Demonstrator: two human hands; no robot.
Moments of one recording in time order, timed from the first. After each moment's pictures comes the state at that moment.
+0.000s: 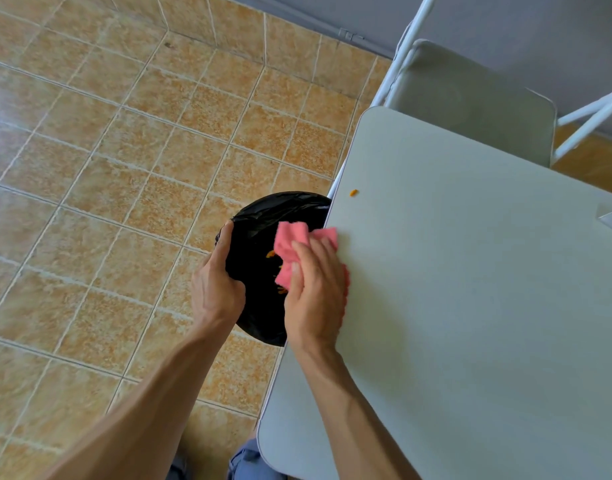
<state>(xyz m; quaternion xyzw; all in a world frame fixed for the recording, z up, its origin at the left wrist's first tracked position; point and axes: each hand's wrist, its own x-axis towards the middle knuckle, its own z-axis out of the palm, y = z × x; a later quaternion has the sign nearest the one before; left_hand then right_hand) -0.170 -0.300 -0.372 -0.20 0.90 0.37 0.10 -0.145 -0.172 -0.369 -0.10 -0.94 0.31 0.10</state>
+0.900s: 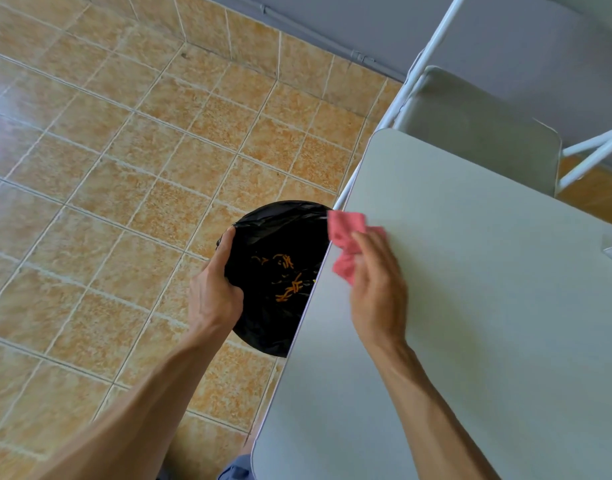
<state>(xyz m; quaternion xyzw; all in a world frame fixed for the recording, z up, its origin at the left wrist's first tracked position) -0.178 -0.306 -0.367 -0.21 0.89 0.39 0.10 -0.180 -0.084 -0.355 -0.03 -0.93 0.35 0.12</state>
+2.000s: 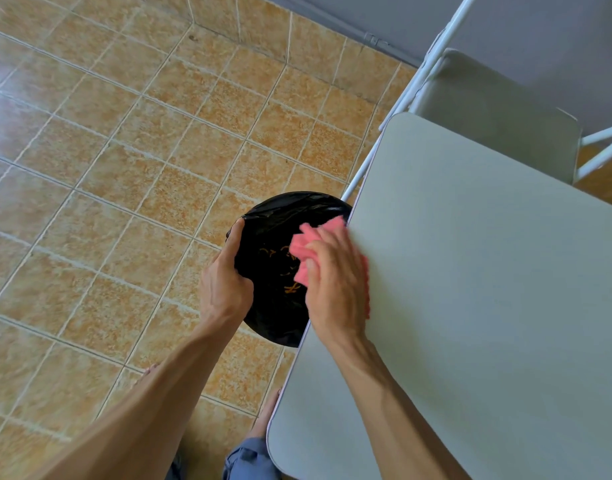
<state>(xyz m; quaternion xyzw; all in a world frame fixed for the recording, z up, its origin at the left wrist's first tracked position) -0.168 -0.313 -0.372 -0.22 0.88 0.40 0.13 -0.160 -0.152 -0.369 0.06 -0.96 0.28 0.06</state>
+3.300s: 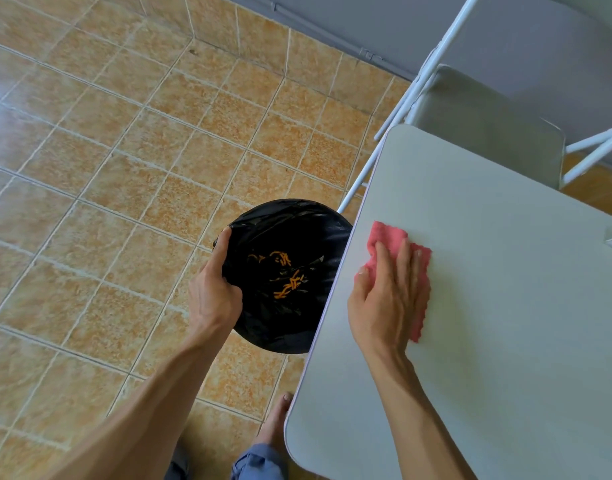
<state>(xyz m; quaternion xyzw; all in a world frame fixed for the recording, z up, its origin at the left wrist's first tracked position) -0.155 -0.346 -0.359 -0.24 0.87 0.41 0.11 -0.143 -0.130 -0.342 -0.20 -0.97 0.17 0.05</state>
